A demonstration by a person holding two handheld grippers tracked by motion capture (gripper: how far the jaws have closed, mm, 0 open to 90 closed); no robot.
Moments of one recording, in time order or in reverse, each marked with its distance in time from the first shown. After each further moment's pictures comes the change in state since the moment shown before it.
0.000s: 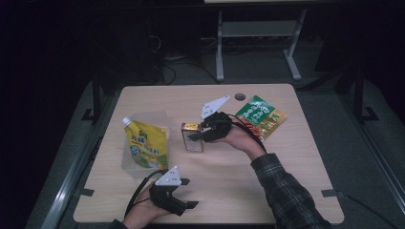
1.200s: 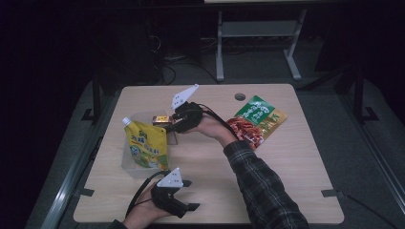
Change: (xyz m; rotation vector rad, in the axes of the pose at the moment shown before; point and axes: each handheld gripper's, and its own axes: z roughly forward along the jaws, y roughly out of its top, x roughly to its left) left arm -0.004 0.001 0.002 0.013 -0.024 0.014; right arm -0.014 0.060 0.059 -0.057 0.108 -0.076
